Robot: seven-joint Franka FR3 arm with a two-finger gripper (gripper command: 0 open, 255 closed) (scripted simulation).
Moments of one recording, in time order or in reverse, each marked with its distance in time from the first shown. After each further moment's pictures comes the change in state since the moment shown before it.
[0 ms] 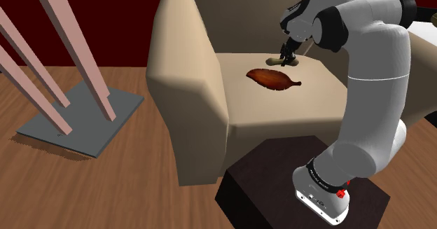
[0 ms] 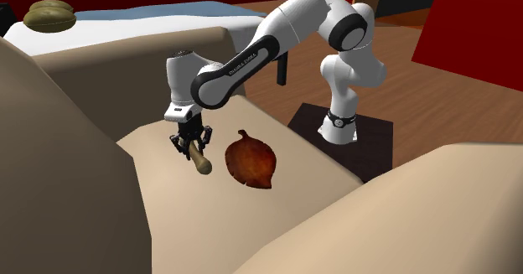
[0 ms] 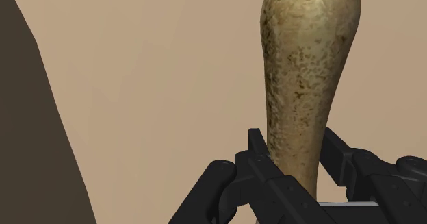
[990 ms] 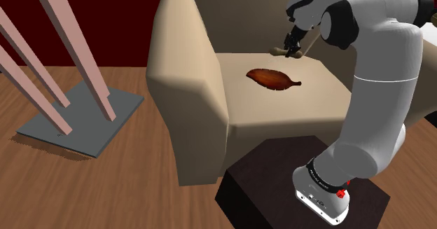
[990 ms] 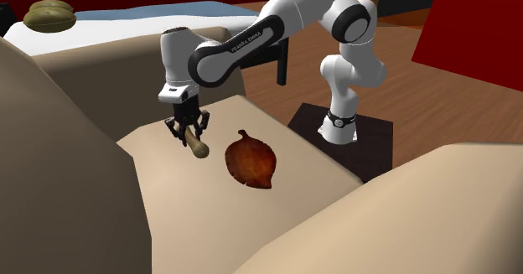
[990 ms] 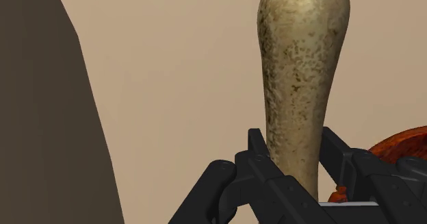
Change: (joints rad) arm 0.026 -0.074 -0.048 0.053 -0.070 -0.111 0.051
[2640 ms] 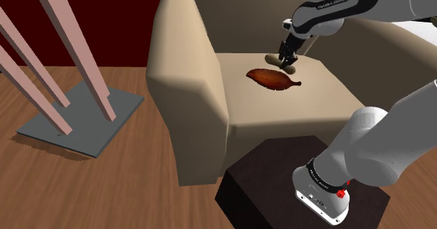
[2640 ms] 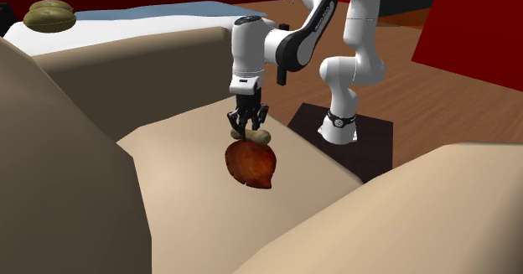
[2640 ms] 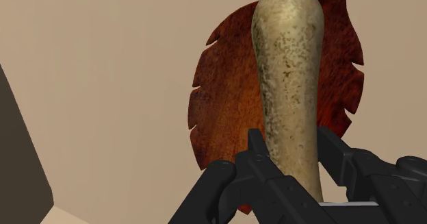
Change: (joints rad) arm 0.364 -0.688 -0.049 -0.636 -0.574 0.202 0.525
